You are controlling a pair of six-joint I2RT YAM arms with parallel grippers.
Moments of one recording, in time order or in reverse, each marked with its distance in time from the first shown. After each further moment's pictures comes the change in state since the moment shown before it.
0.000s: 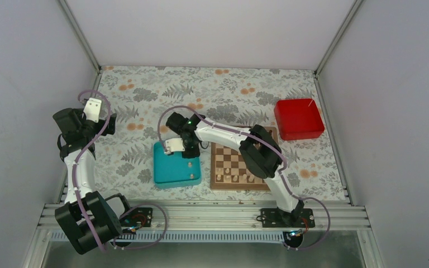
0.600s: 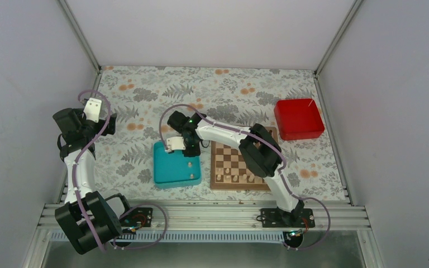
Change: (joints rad) left arm 0.000 0.000 0.000 0.000 0.007 0.000; right arm -0.015 0.015 -0.001 0.013 -0.009 0.012
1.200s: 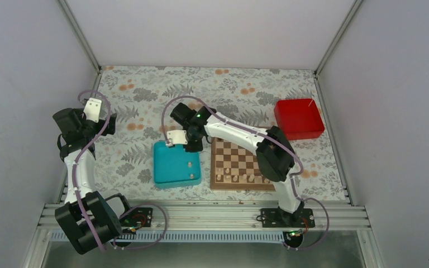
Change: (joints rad) left arm 0.000 0.000 0.000 0.000 0.000 0.000; right arm -0.006 -0.135 -0.006 -0.037 -0.024 0.005
